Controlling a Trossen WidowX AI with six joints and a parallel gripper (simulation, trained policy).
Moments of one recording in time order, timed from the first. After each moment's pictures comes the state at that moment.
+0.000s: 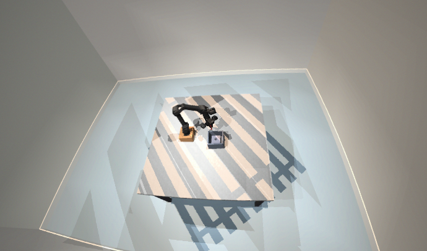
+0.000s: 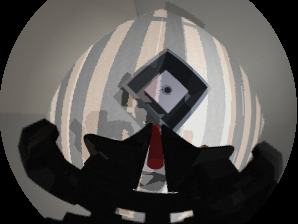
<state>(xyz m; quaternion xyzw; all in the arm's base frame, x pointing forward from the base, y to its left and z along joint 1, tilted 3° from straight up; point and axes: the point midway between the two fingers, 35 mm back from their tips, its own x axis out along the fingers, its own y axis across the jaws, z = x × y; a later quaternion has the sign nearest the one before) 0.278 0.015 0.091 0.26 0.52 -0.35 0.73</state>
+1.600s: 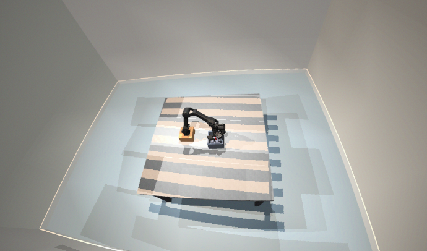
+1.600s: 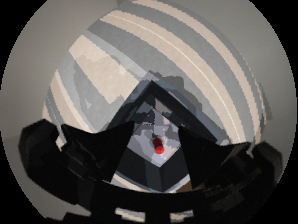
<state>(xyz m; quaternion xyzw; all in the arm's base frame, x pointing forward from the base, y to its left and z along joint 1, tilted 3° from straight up) 0.340 -0.097 0.028 0.29 0.54 -0.40 0.68</state>
